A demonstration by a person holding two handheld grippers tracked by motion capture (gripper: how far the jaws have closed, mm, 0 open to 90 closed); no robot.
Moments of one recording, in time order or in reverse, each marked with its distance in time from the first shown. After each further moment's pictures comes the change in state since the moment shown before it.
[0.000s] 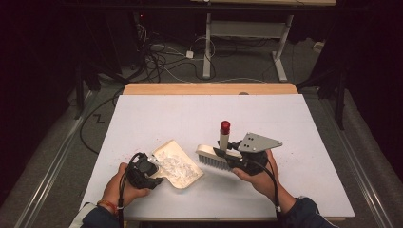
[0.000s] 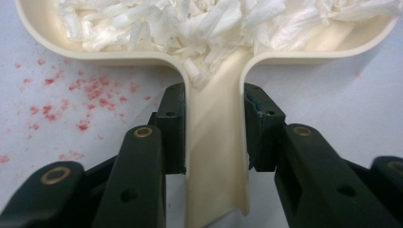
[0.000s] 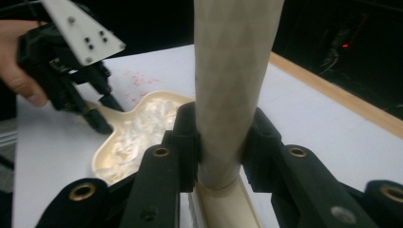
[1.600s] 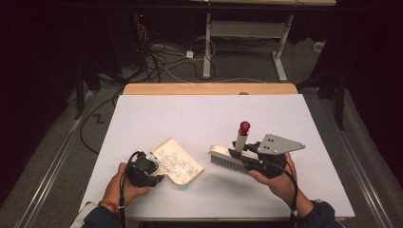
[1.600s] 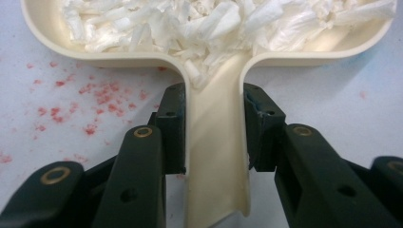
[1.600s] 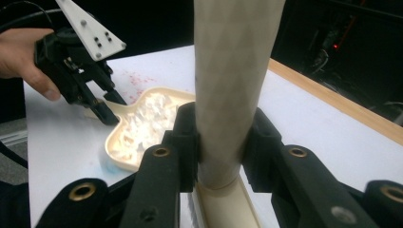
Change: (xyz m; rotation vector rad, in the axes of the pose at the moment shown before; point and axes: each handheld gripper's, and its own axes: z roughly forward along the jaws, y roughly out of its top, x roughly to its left) left arm 0.004 0.000 0.000 -0.049 0.003 -0.065; right arm -0.012 -0.004 -0.043 0.001 -0.005 0.007
